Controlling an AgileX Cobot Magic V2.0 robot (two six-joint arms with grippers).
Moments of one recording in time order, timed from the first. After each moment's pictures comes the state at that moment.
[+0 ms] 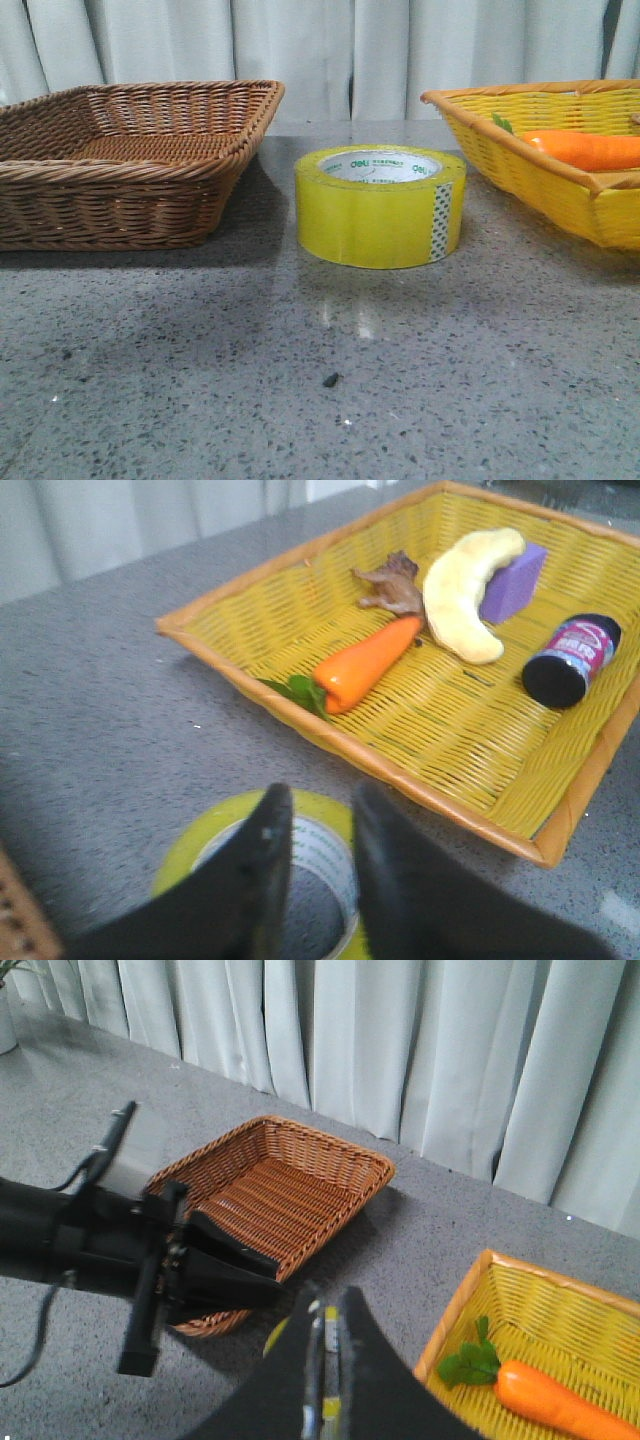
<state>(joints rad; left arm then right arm) -0.90 1.38 -1.04 -0.17 0.13 0.06 0.63 0.71 -1.26 -0.05 0.87 0.00</state>
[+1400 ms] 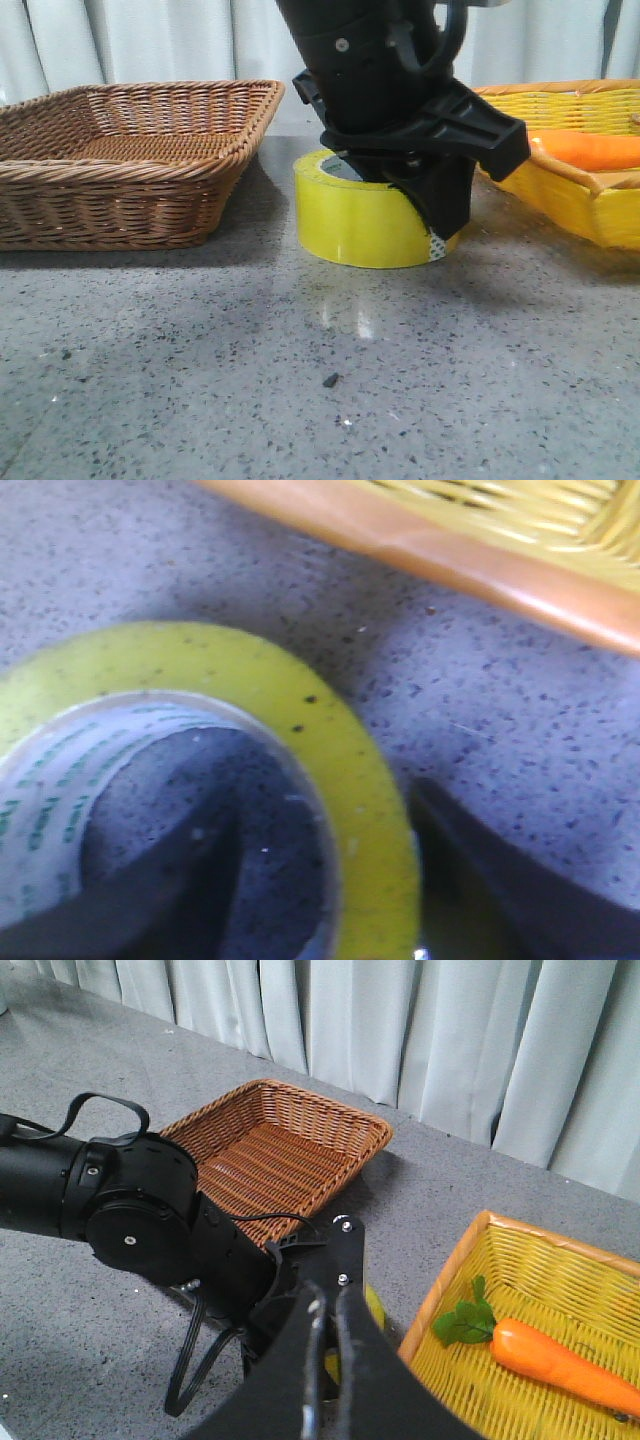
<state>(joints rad) -0.93 1.86 -1.51 -0.01 0.74 0.12 0.63 0.68 -1.23 -0.05 0.91 0.00</state>
